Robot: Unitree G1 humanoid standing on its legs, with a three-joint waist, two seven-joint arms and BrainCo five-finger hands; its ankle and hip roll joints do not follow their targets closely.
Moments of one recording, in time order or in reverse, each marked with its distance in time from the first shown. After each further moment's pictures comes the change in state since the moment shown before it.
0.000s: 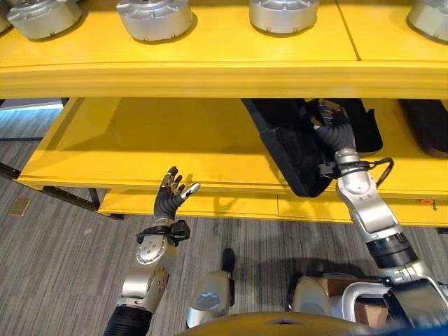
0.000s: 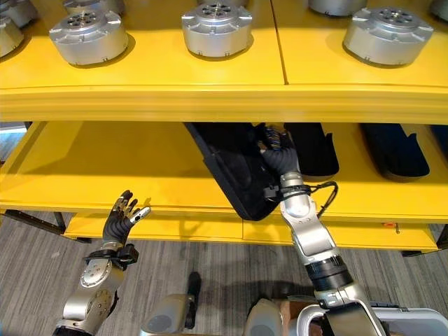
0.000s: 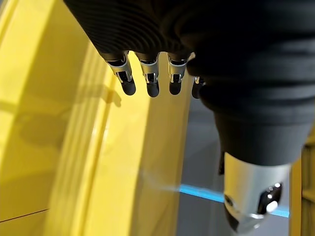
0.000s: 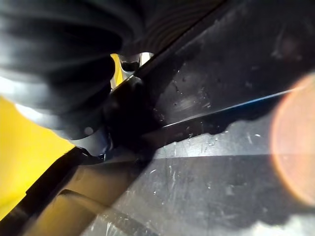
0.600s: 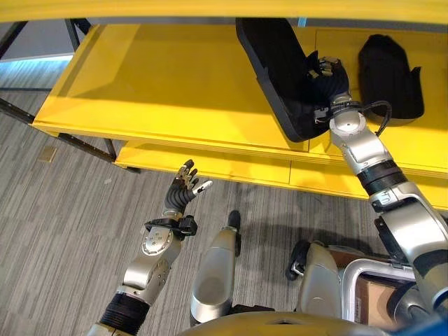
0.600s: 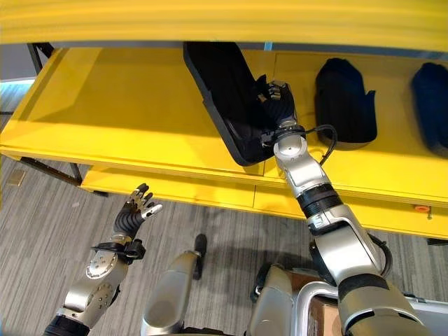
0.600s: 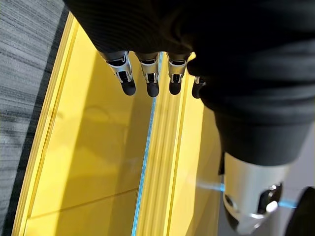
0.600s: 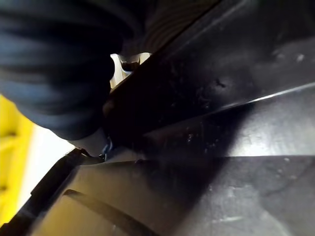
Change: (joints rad) left arm -0.074 0.061 -0.100 -0.025 -0.050 -0.006 -0.009; right arm -0.496 -0.050 0.091 0.544 0.157 0.073 -0.076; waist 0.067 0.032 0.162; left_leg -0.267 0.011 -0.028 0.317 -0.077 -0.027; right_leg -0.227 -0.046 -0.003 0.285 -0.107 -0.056
